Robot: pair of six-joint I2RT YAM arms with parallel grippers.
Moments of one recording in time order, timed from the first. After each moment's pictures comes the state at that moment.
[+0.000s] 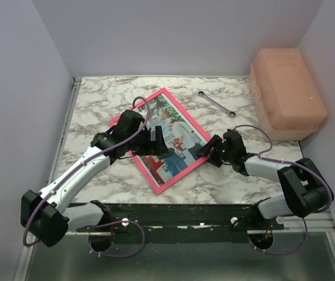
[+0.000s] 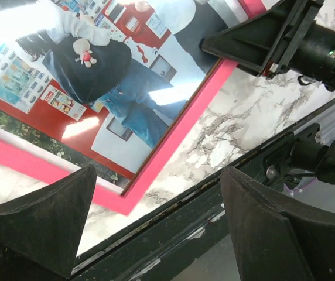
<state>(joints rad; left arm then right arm) -0.58 1.16 1.00 -0.61 0.27 -0.56 0.43 1.39 0.47 0.23 -0.18 0.99</state>
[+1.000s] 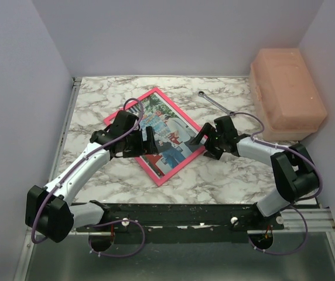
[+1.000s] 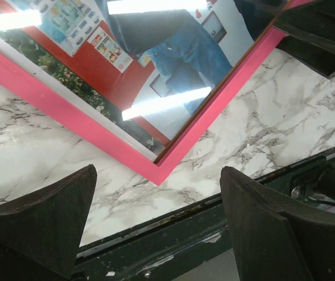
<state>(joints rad) -0.47 1.21 0.97 -0.68 0.24 -0.57 0.42 1.60 0.78 -0.09 -0.16 0.96</state>
